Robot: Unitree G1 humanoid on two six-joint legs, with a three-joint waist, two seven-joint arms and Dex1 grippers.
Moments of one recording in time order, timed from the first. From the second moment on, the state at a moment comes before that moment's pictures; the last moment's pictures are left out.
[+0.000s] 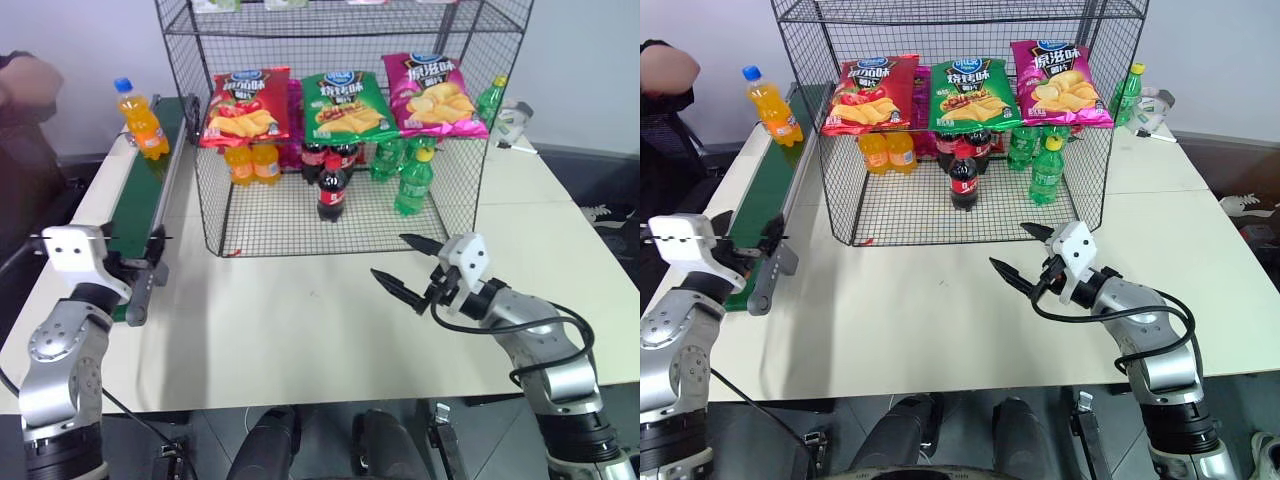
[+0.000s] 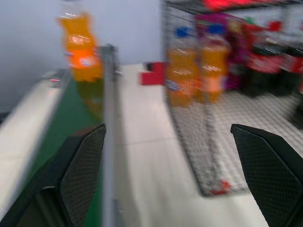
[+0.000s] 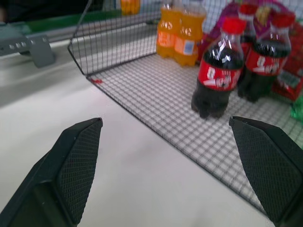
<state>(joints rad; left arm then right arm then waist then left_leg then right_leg) -0.07 0.45 0.48 -0.20 -0.40 0.29 -0.29 -0.13 -0.52 -0.02 -0.31 0.36 0.27 0.73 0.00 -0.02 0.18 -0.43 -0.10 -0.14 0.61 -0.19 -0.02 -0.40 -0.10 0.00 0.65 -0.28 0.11</state>
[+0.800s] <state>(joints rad) -0.09 0.43 0.53 -0.04 -0.36 0.14 -0.18 -0.17 -0.47 0.05 -0.31 0.33 0.27 0.71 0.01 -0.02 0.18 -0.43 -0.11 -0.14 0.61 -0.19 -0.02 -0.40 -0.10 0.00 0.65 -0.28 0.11</state>
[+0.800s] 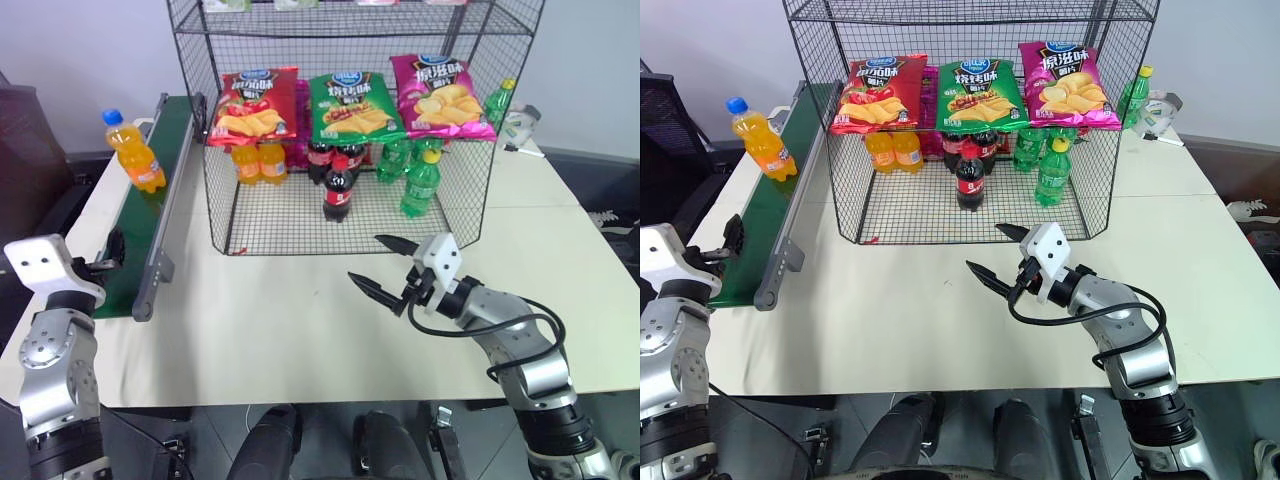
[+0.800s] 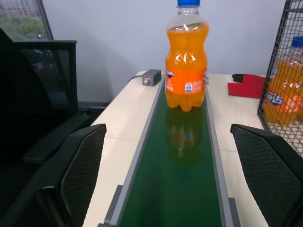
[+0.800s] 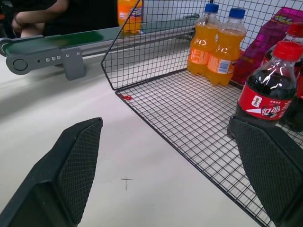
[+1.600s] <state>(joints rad) -0.09 0.45 0.53 -0.02 -0.34 0.14 -0.20 -0.18 -0.46 0.06 -0.31 0.32 0.28 0.70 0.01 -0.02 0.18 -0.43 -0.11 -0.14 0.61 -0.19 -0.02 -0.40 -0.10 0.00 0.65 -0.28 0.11</state>
